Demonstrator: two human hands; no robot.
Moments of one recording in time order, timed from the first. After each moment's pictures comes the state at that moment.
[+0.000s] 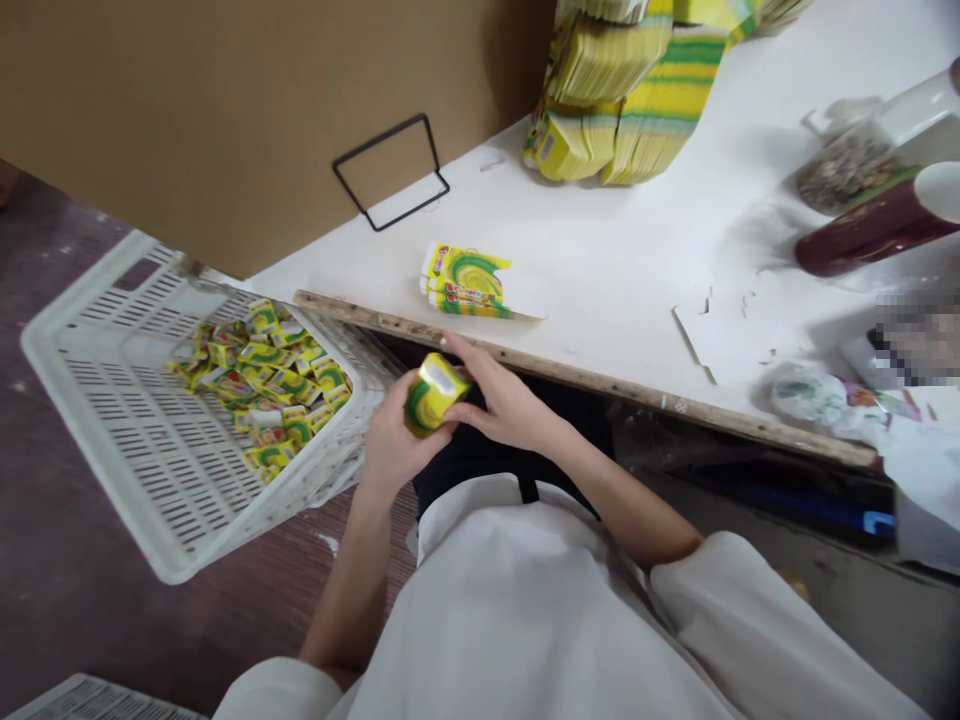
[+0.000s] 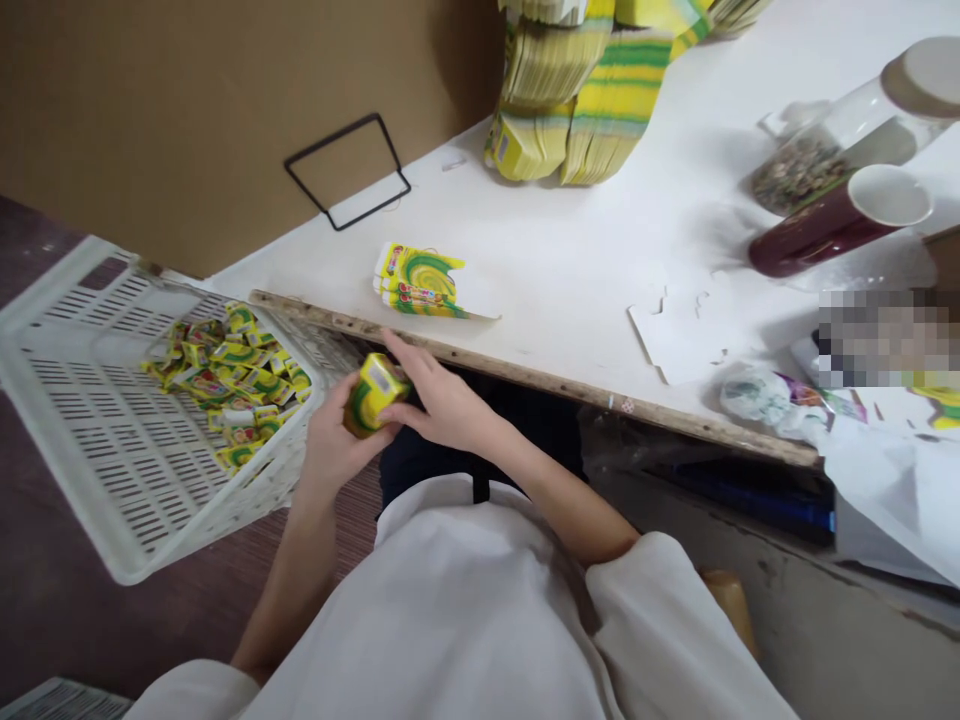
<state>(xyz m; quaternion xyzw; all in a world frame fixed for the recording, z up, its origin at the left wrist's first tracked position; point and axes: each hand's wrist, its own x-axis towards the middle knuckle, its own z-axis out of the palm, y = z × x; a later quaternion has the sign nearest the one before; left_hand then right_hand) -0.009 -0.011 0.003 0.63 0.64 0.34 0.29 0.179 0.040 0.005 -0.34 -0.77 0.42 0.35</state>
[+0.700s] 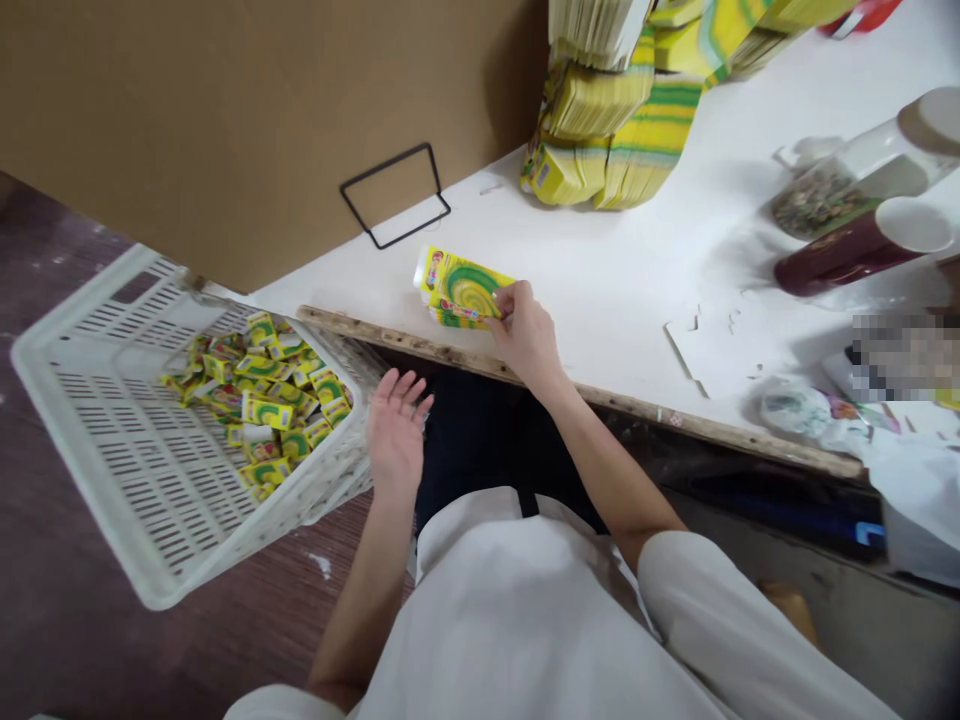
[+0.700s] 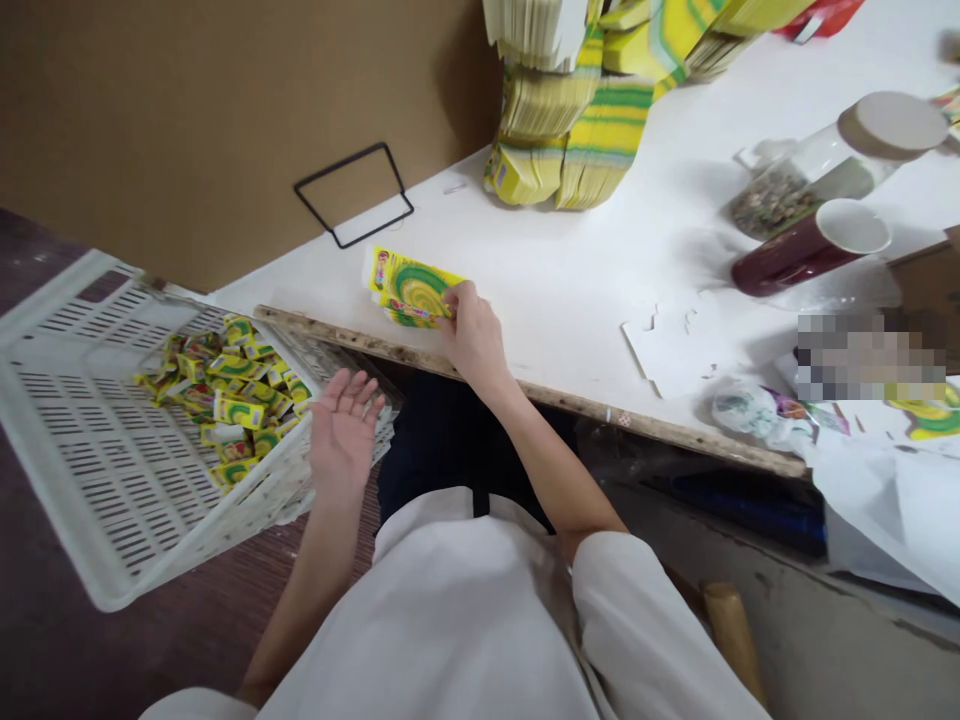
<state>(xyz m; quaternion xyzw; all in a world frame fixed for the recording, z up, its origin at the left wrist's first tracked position) -0.003 0.001 -0.033 0.32 0.55 0.60 0.49 0.186 0.115 -0.002 -0.58 -0.66 0.29 0.38</state>
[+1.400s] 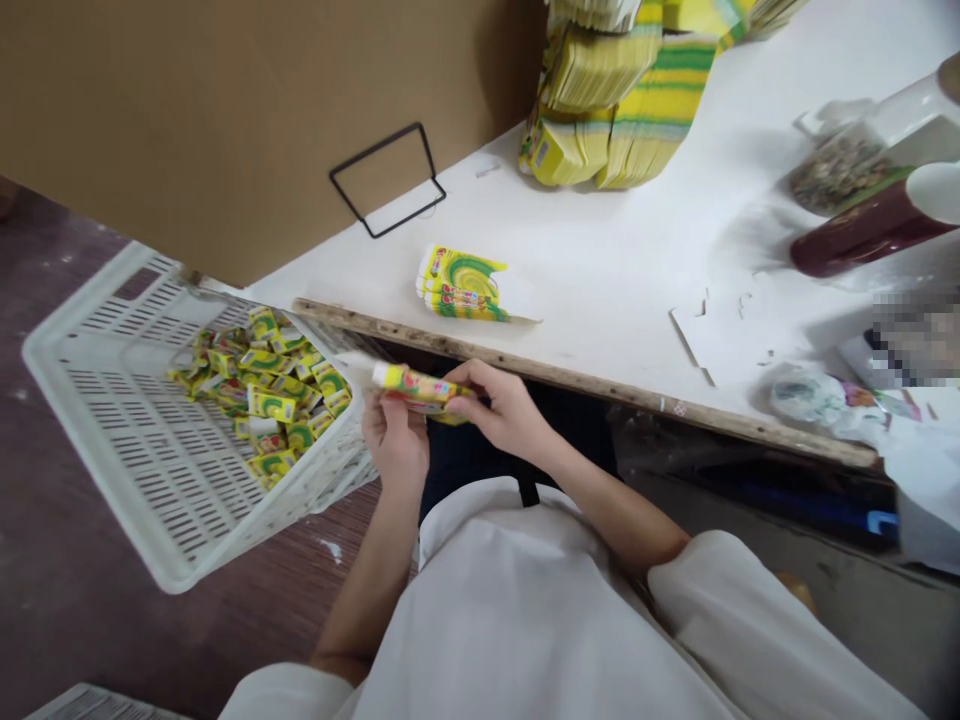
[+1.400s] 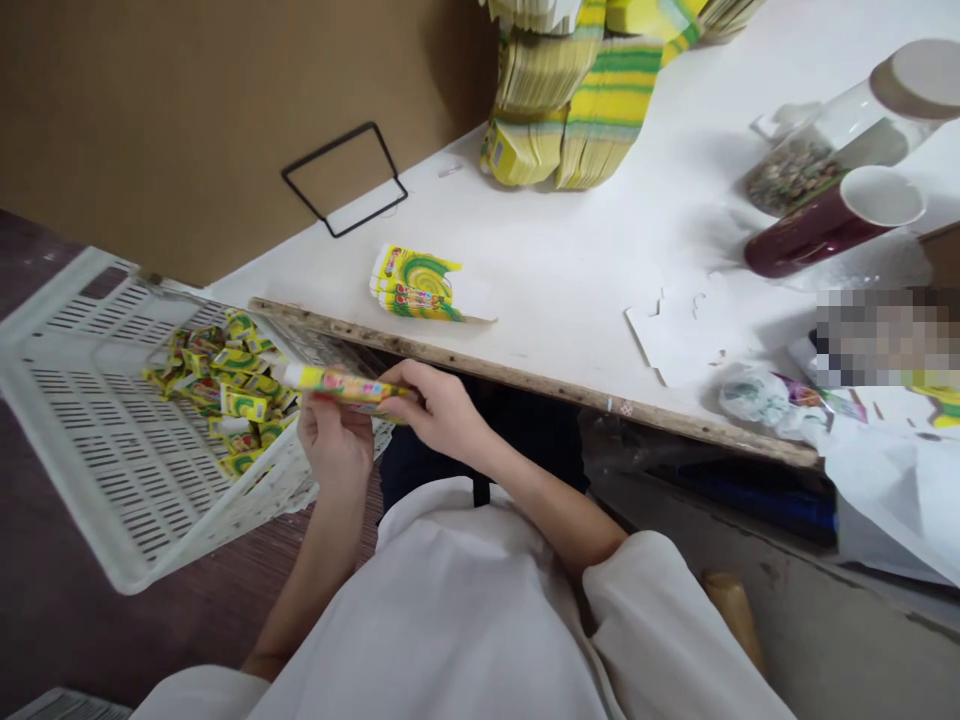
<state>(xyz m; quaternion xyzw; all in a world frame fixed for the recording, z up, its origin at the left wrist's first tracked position) 0.027 0.005 -0.010 0.36 0.57 0.64 0.36 0.166 0.030 0.010 -0.36 -0.63 0.54 0.43</state>
